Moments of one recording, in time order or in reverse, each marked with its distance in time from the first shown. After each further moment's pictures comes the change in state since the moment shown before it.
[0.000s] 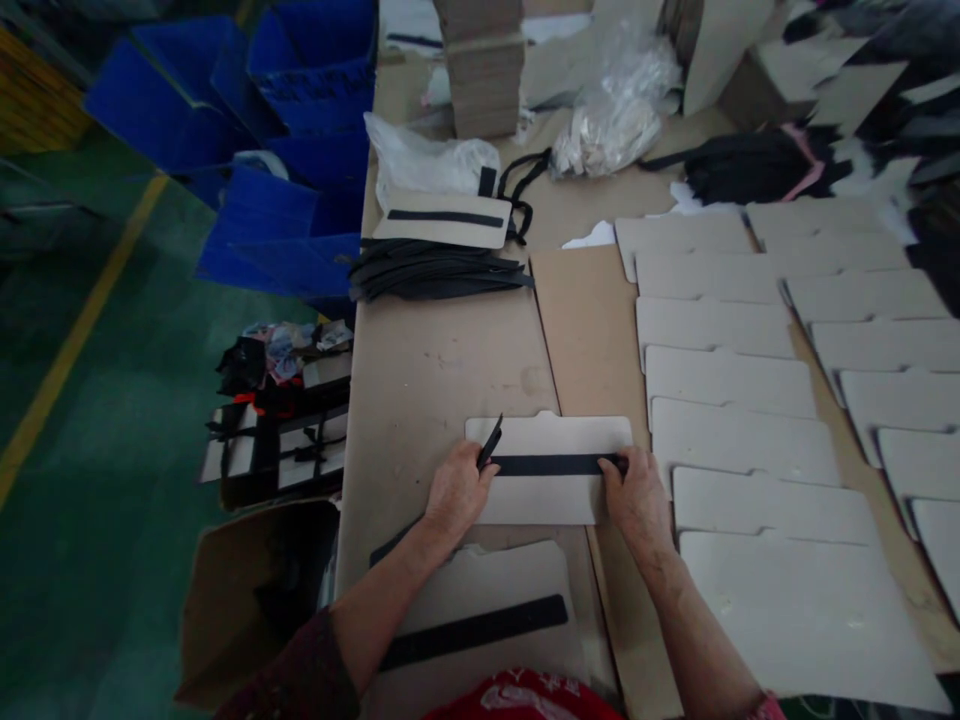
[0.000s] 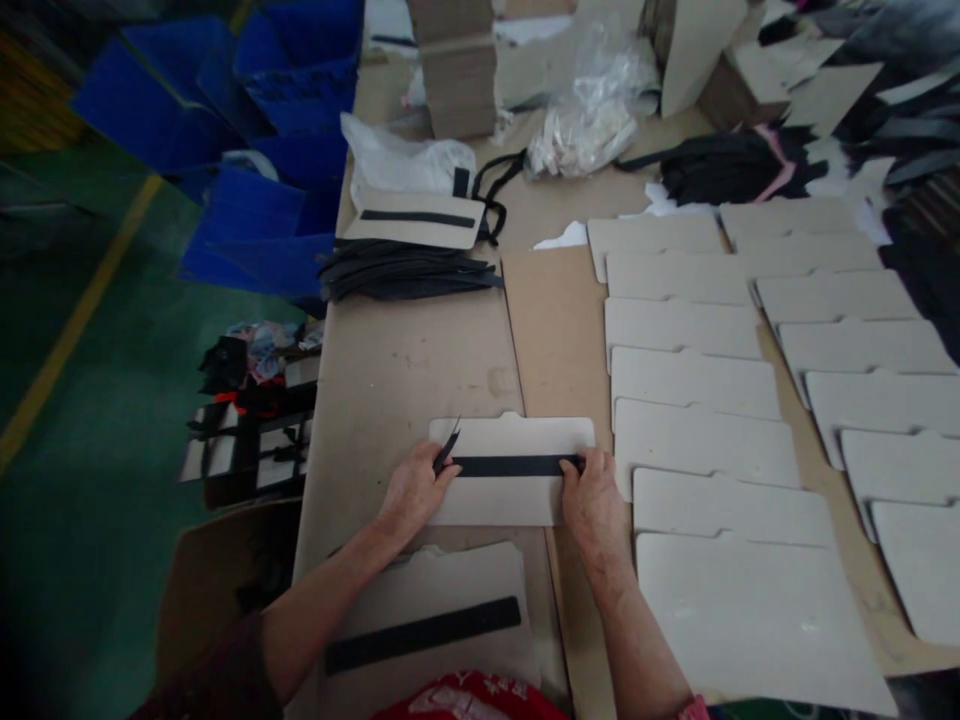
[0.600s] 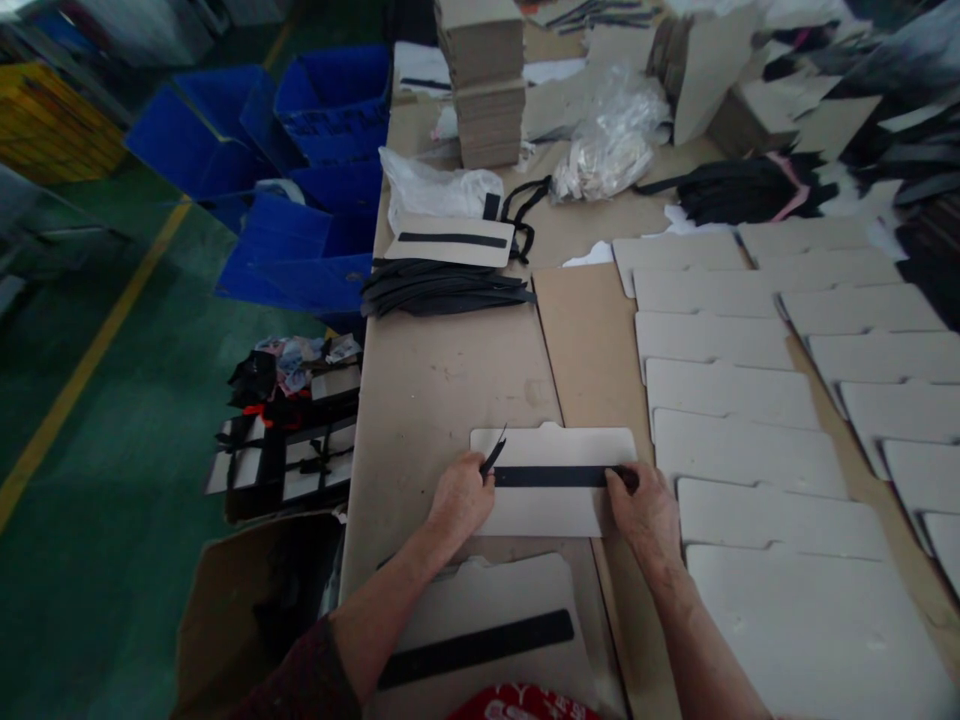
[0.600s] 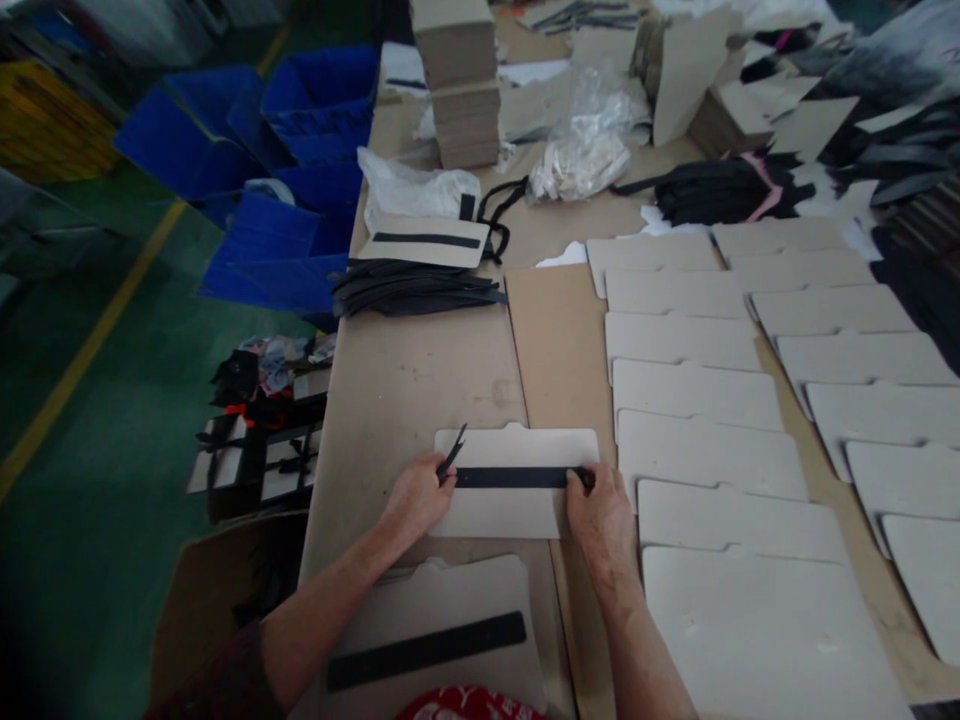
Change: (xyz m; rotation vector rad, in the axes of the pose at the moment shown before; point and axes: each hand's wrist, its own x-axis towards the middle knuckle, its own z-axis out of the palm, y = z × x) left_hand 0.005 0.004 -0.007 -0.001 -0.035 -0.048; right_hand 0.002 0.008 0.002 0.090 0.052 0.071
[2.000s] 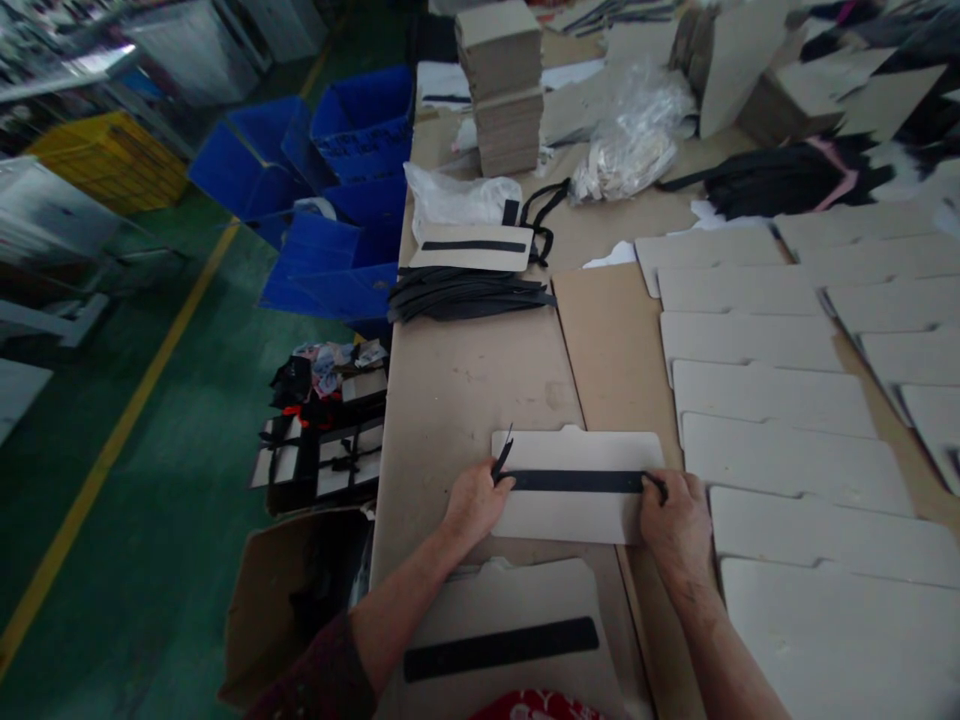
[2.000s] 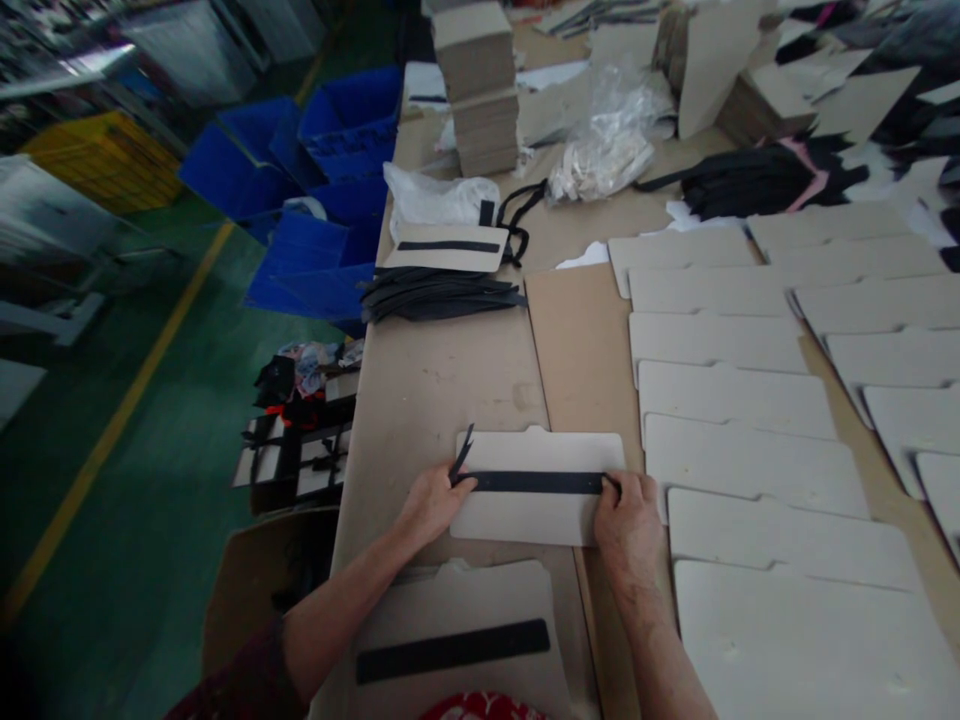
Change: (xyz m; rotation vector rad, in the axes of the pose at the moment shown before) left_hand -0.005 -0.009 -0.007 -0.132 -0.065 -0.082; right_hand -0.007 0.007 0.008 0.039 0.162 -0.123
